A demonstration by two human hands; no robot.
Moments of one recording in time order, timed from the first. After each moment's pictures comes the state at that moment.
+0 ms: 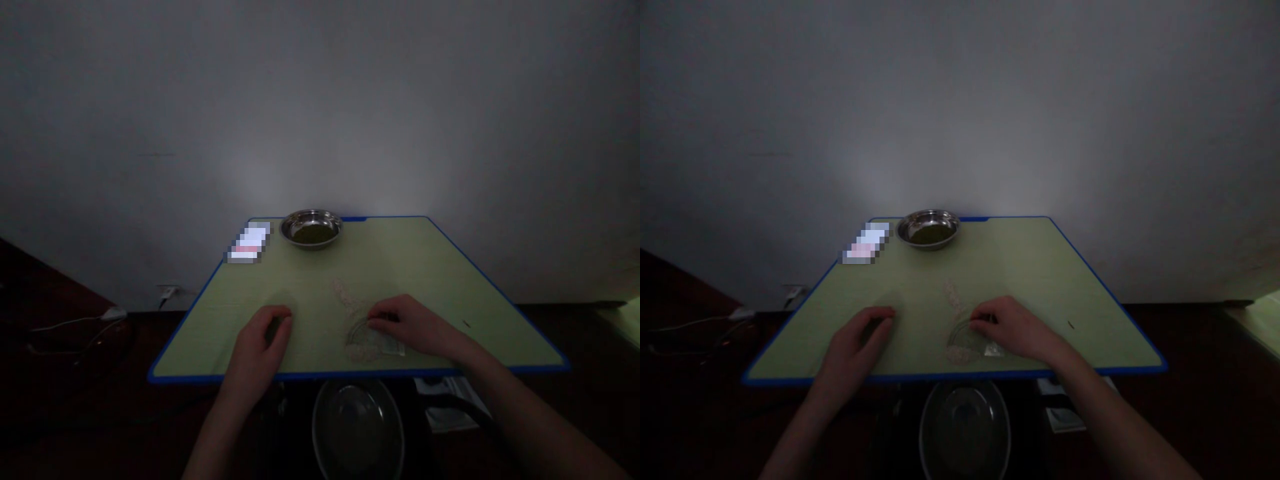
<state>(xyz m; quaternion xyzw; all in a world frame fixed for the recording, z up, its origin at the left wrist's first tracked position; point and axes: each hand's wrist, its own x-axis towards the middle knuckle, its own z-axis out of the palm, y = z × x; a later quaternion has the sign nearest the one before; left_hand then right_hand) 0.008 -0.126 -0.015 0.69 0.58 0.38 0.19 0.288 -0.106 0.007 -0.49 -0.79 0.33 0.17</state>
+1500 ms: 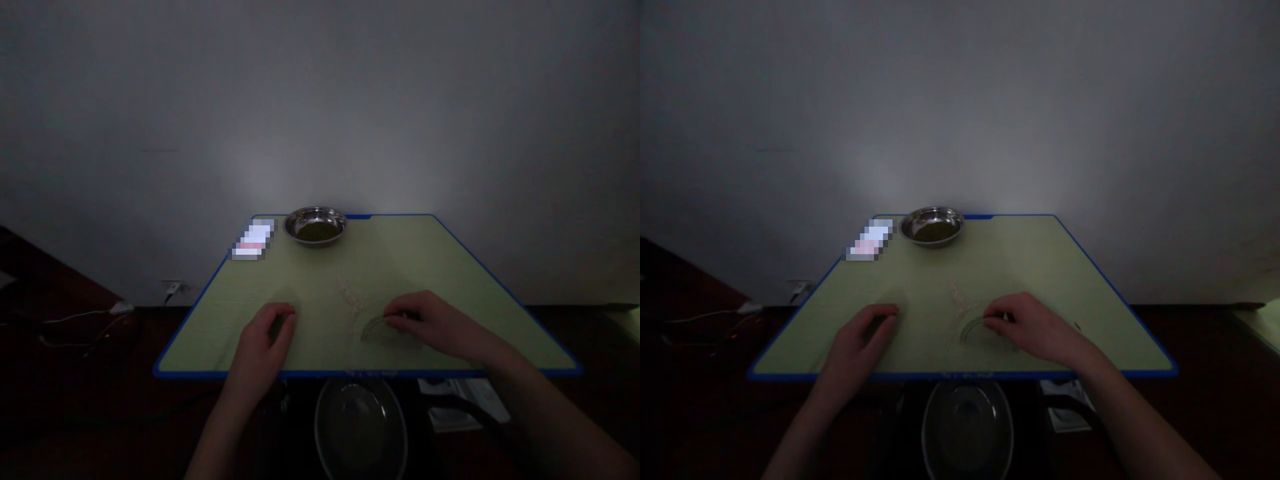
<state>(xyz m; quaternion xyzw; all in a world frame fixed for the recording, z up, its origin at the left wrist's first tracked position) 0.009 -0.127 -0.014 0.69 0.58 0.39 0.19 0.304 -0.114 0.021 -0.50 -0.79 0.30 0.15</state>
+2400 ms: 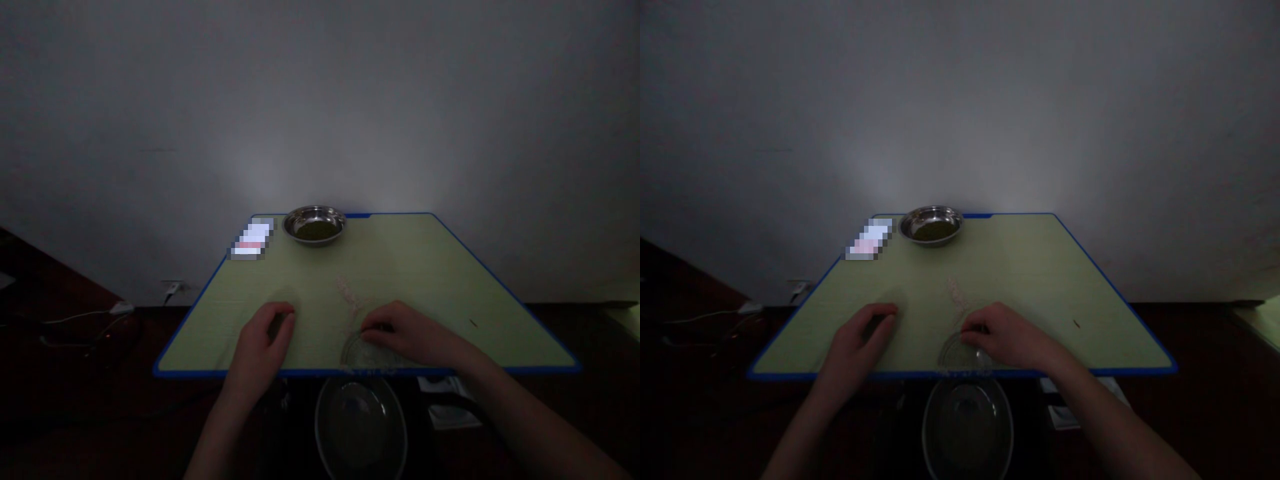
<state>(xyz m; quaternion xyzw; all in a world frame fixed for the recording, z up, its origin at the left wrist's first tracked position) 0.007 -0.126 -0.016 0.70 0.57 0.39 0.19 0.273 -0.115 0.006 -0.45 -0.81 0.35 0.15</state>
